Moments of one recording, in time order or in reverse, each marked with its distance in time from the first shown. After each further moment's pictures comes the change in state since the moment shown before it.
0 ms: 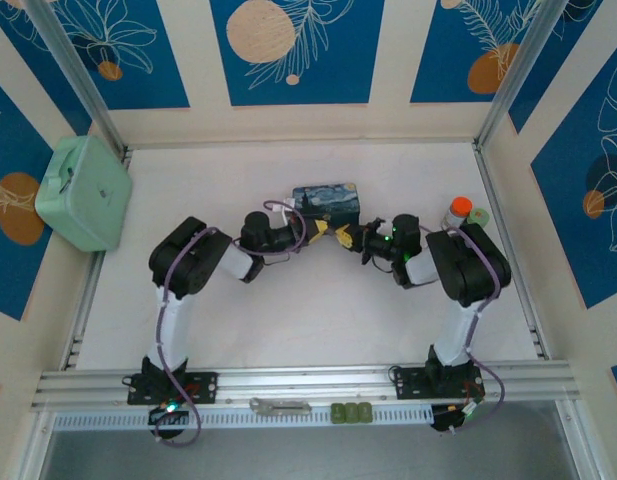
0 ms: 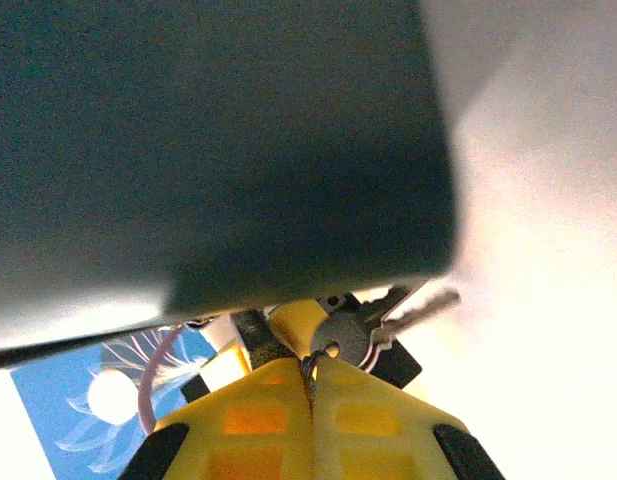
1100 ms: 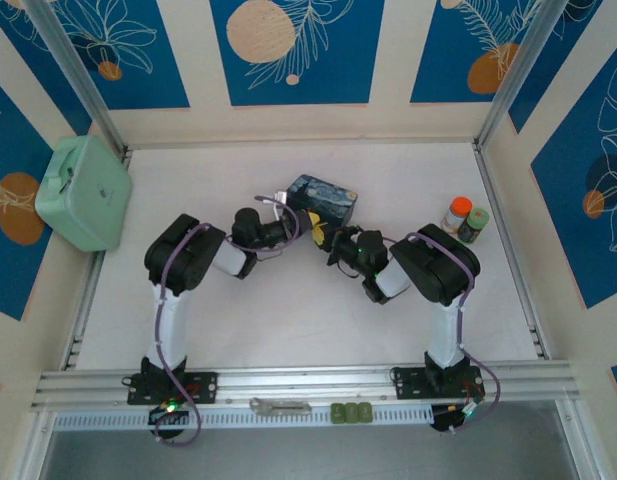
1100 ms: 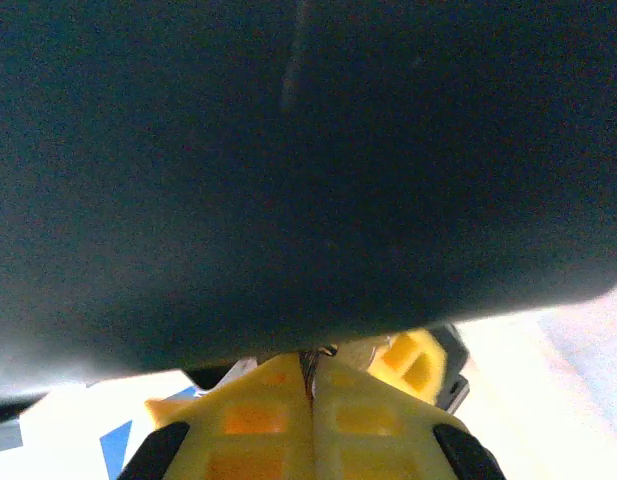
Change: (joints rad) left arm 0.051 0.005 -0.008 0.066 0.033 0.184; right arm 0.286 0.075 0.028 0.208 0.497 0.226
